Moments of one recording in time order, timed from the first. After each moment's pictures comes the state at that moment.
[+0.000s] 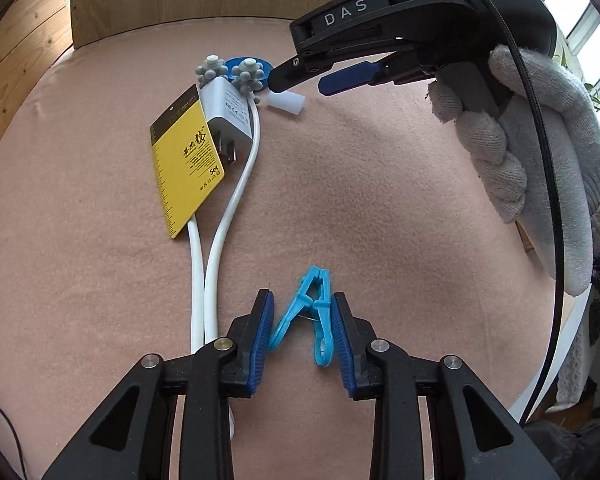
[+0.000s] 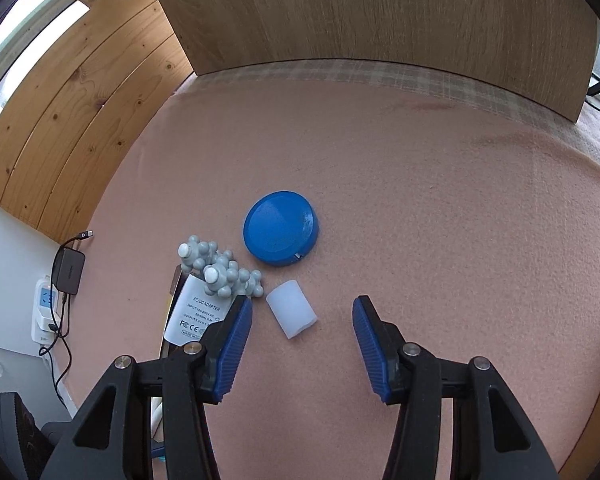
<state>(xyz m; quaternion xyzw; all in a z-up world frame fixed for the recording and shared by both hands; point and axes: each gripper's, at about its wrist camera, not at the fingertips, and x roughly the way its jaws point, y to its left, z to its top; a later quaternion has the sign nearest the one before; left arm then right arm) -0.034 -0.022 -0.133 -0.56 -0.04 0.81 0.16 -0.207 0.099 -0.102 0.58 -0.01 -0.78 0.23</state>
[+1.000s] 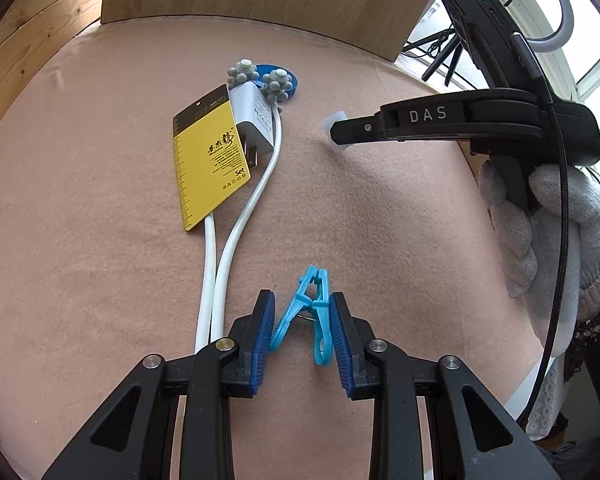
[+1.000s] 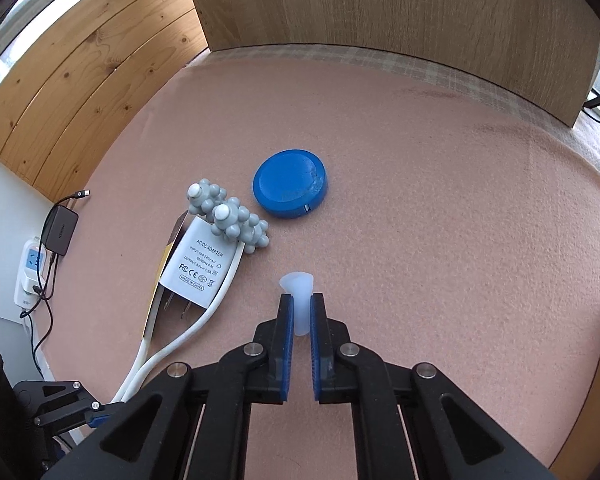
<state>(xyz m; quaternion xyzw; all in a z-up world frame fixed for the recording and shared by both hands) -0.038 -0.017 -0.126 -0.55 -0.11 0.81 0.14 -0.172 0.102 -0.103 0.57 0.02 -0.78 0.24</state>
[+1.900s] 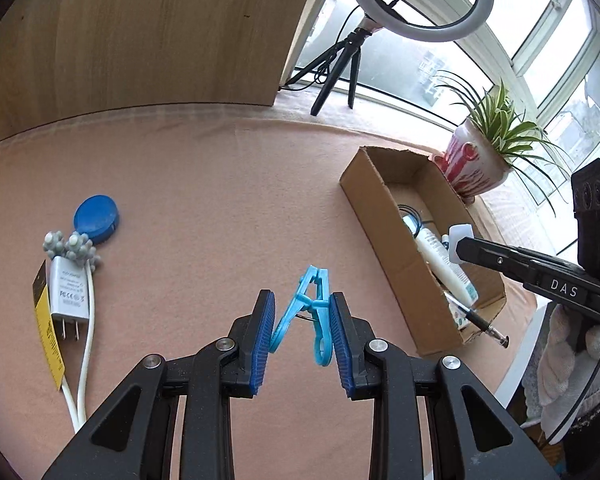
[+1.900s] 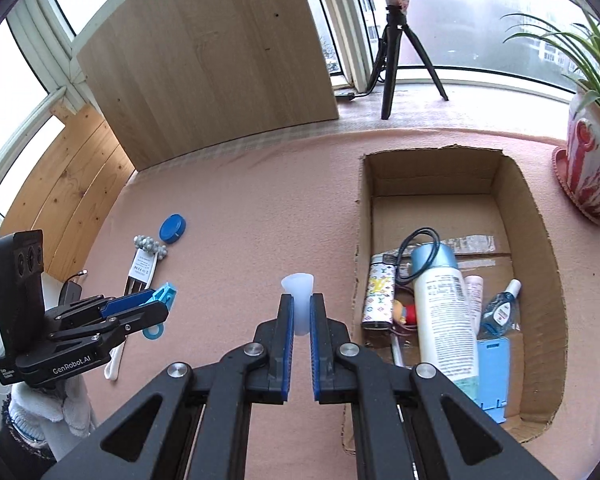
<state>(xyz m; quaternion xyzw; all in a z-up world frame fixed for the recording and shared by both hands) -0.107 0.103 -0.057 -0.49 -0.07 0.83 0.25 -0.061 0.337 -0.014 0.48 -0.11 -0.86 0.09</state>
